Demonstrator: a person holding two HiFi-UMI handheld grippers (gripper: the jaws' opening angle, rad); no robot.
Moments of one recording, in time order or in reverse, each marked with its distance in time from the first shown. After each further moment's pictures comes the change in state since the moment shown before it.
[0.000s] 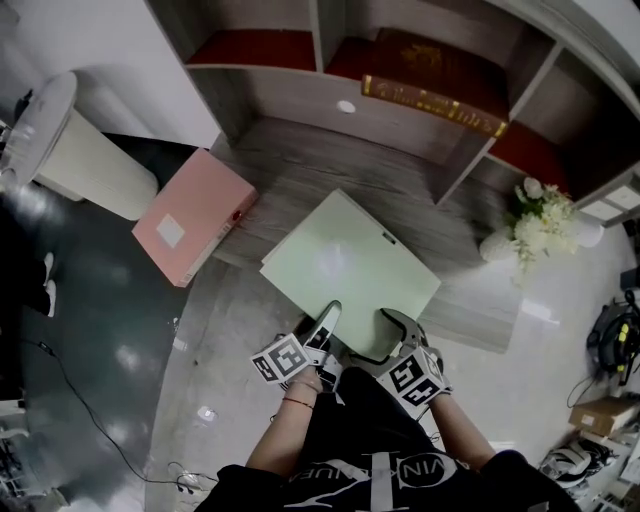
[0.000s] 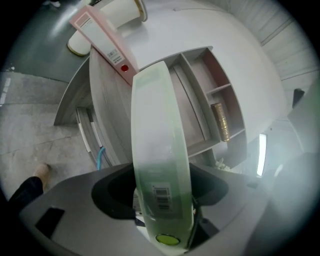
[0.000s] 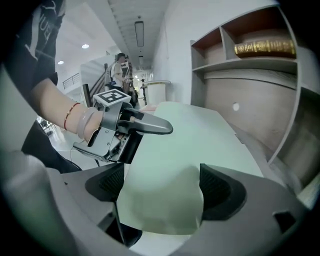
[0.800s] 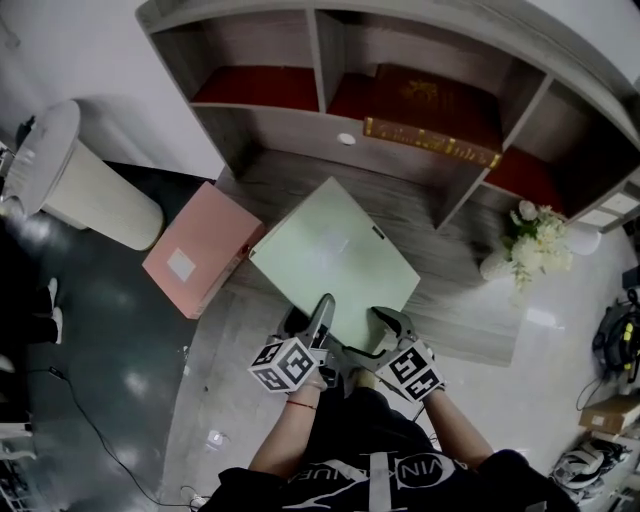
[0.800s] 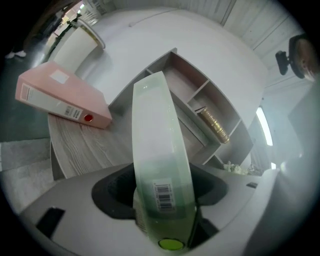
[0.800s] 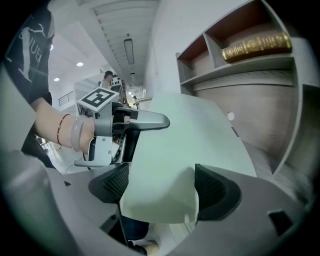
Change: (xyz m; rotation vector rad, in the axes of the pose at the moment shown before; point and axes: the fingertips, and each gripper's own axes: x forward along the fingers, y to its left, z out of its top) left arm 0.011 -0.049 0.104 0.364 -0.146 0.068; right arm 0.018 -0.039 0.077 0.115 -0.164 -0.023
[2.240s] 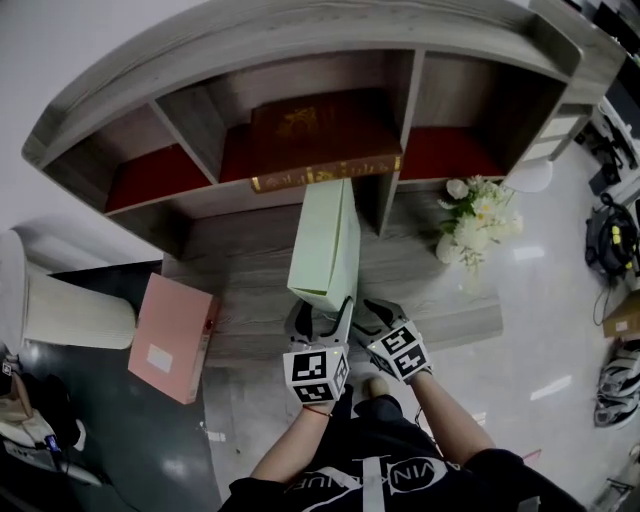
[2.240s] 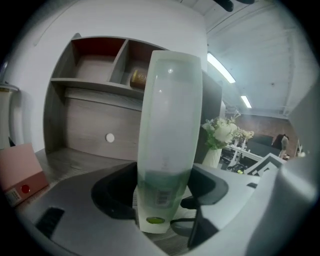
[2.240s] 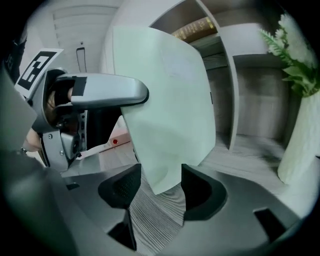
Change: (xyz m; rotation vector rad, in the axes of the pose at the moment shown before) left arm 0.099 -0.122 -0.020 0.657 0.194 -0.192; right arm -0.012 -0.128 -0.031 0.351 -0.058 -0.381
